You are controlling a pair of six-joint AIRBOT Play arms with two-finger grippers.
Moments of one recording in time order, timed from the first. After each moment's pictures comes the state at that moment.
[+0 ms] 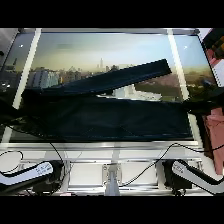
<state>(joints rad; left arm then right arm) 0.52 -1.32 1.12 1.60 -1.41 -1.37 -0.43 -1.19 0.99 1.74 -1.20 -1.75</state>
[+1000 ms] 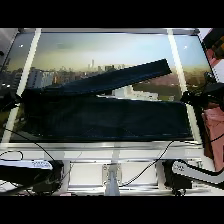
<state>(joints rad) 0.78 -1.65 1.40 1.09 -1.32 -0.96 -0.43 -1.32 1.04 1.78 -1.04 -1.72</state>
